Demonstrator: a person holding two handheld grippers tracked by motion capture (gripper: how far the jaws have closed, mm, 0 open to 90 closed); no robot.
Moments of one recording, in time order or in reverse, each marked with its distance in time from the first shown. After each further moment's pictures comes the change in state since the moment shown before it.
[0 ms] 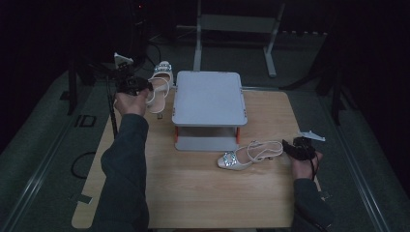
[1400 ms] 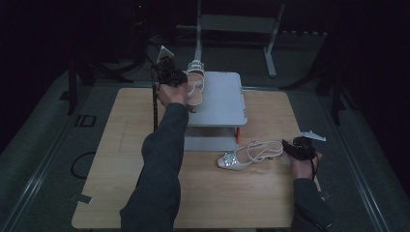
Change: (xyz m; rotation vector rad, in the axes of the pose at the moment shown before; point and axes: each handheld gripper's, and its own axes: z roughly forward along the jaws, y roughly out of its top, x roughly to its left) left arm -0.096 0.000 0.062 0.061 0.005 -0.037; right arm -0.001 0.000 0.001 0.000 0.011 0.017
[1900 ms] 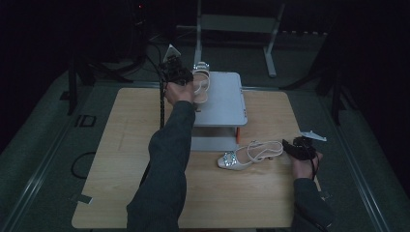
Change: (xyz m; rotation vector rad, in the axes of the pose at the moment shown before) left arm -0.015 0.002 0.012 0.010 0.012 -0.007; right arm -0.001 0.000 0.000 -0.002 0.005 0.009
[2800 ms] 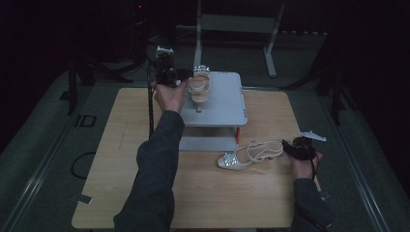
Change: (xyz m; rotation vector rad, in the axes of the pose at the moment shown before) left arm 0.026 -0.013 -0.043 -0.212 -0.157 0.204; right arm 0.000 -0.001 0.000 0.004 0.000 -0.003
